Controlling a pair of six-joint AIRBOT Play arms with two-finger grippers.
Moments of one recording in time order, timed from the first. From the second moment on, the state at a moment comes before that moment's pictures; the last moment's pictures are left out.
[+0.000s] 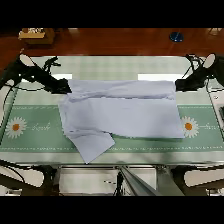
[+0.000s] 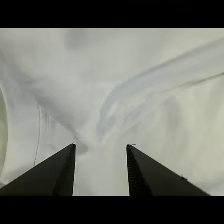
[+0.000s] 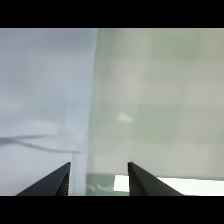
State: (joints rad) left arm 0.09 -1.71 1.44 1.10 -1.36 -1.27; right arm -0.17 -1.64 1.44 -1.58 1.25 1.41
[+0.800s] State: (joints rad) left arm 0.35 -1.11 0.56 0.93 -1.44 -1.16; right arm -0.61 -1.21 1.05 -1.10 1.44 1.21
